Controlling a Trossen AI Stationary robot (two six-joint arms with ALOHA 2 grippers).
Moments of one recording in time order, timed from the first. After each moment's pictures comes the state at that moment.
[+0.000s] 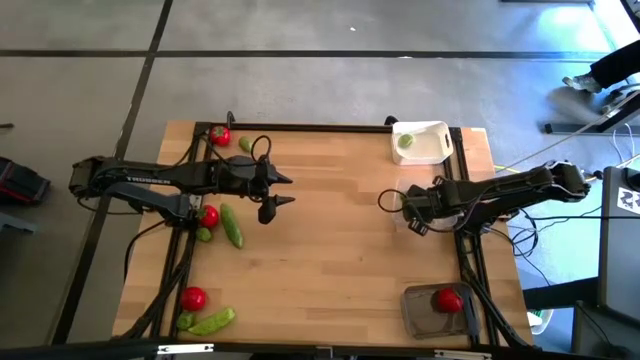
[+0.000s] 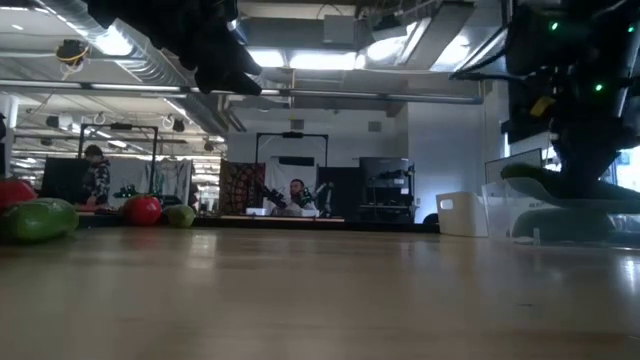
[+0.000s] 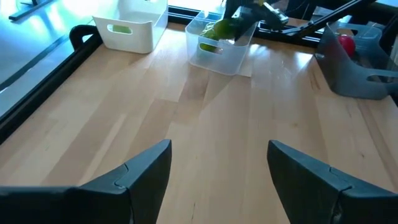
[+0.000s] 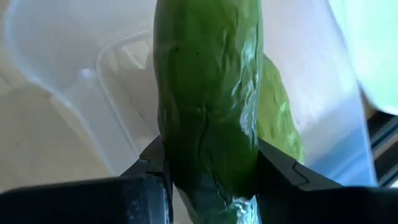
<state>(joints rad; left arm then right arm) 0.10 1.08 0.72 -0.14 -0.06 -0.12 0.08 1.13 0.67 -1.07 0.33 0.60</state>
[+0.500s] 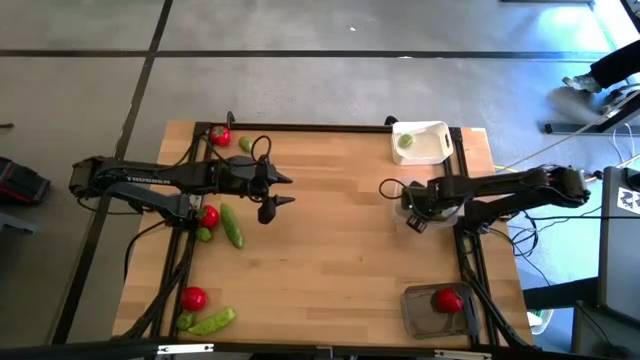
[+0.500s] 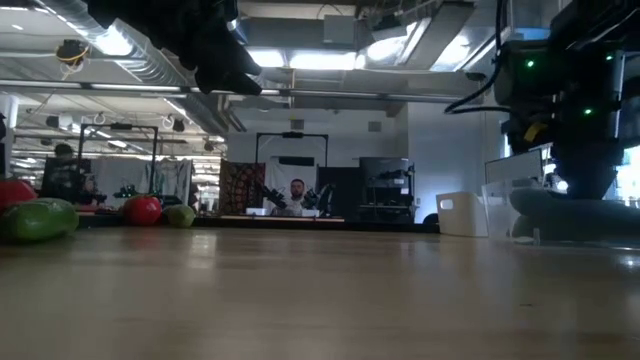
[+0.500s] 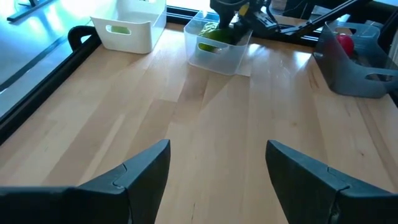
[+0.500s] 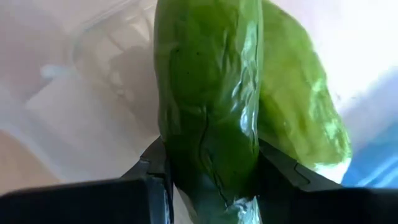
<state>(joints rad) 0.10 1.08 0.72 -0.14 -0.06 -0.12 -0.08 1.15 0.59 -0.98 0.19 0.57</state>
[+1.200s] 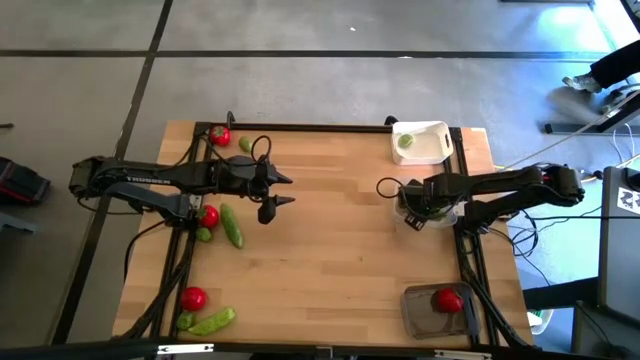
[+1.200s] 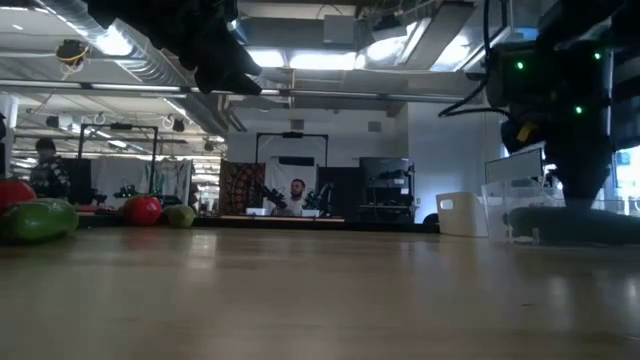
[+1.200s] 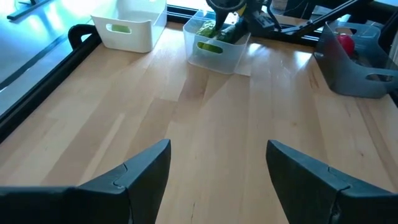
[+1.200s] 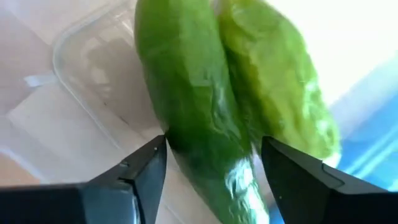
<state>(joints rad) 0.10 1.08 0.72 -0.14 -0.06 -0.12 -0.10 1.20 0.65 -1.04 0.22 0.60</state>
